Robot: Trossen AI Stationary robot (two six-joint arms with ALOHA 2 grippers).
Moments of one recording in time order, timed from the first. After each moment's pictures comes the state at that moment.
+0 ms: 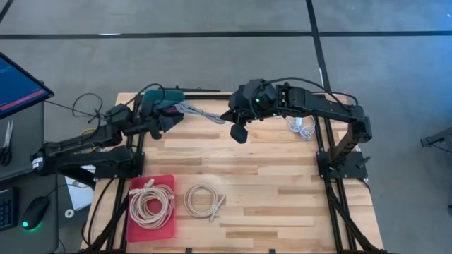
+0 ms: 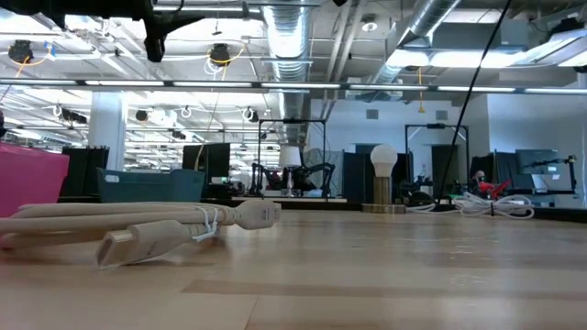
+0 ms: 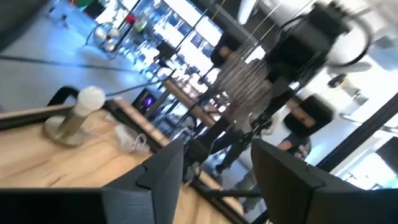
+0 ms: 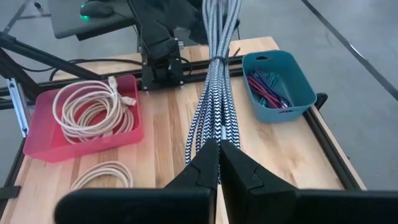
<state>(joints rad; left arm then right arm) 0.35 0.61 0.52 0.20 0.16 -0.70 -0.10 1.69 1.92 -0.79 0.02 0.05</state>
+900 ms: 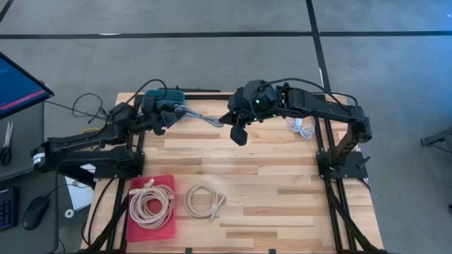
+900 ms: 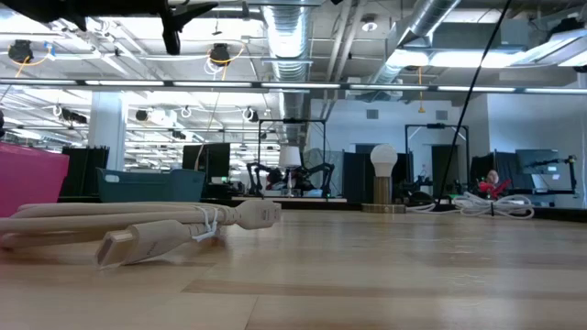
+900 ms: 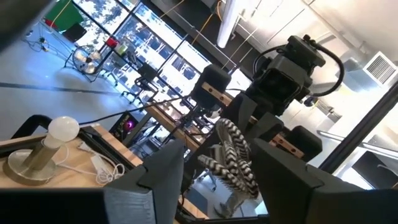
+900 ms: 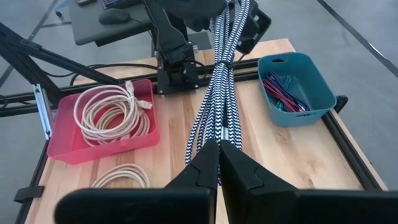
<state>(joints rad) 0.35 0.73 0.52 0.47 0.16 -0.72 -0.09 1.69 1.92 -0.77 -0.03 0.08</state>
